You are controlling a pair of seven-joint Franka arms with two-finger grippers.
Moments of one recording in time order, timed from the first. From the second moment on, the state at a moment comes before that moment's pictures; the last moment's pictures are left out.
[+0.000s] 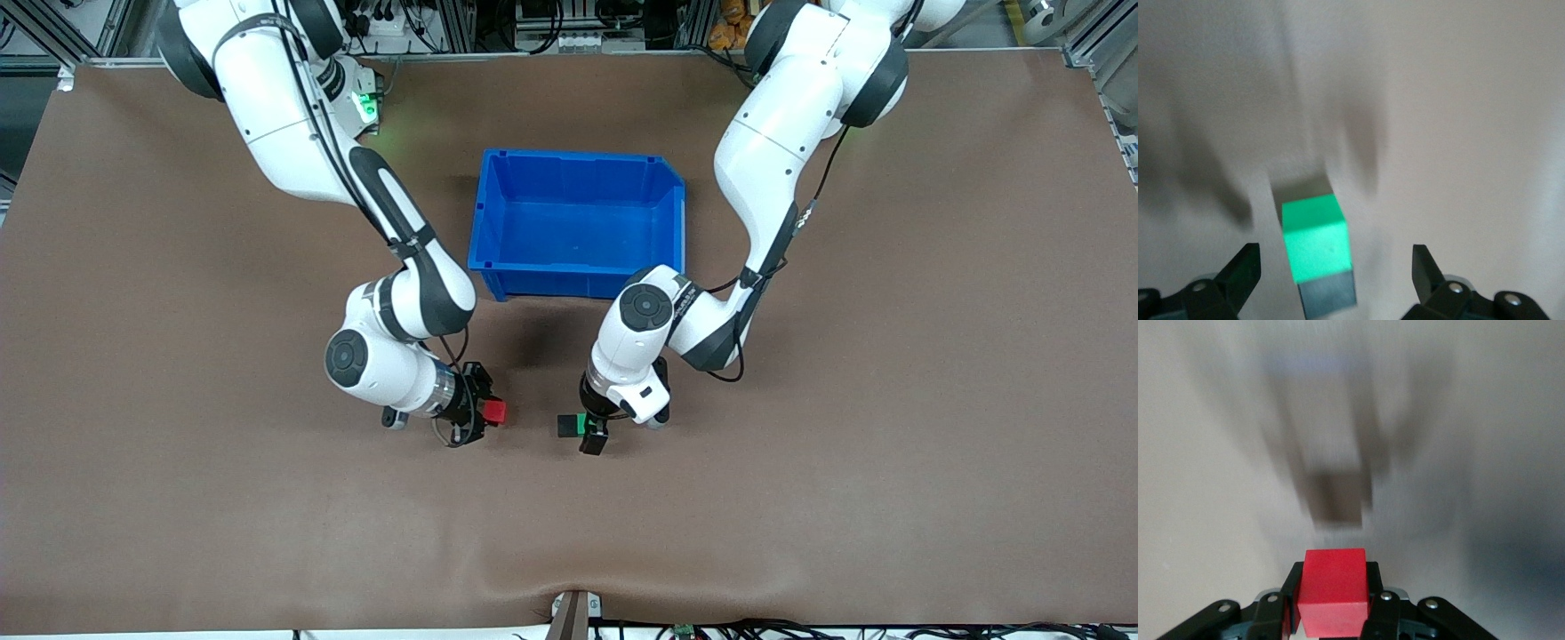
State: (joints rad) left arm -0.59 1.02 -0.08 -1.15 0.11 2.52 -2.16; right arm 0.46 0.86 -0.01 -1.39 0.51 2.41 1.83
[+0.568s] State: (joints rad) left arm -0.52 0.75 -0.07 -1.16 0.16 2.12 -2.00; right arm 0.50 0.96 -0.01 -1.28 0.51 2.52 1.92
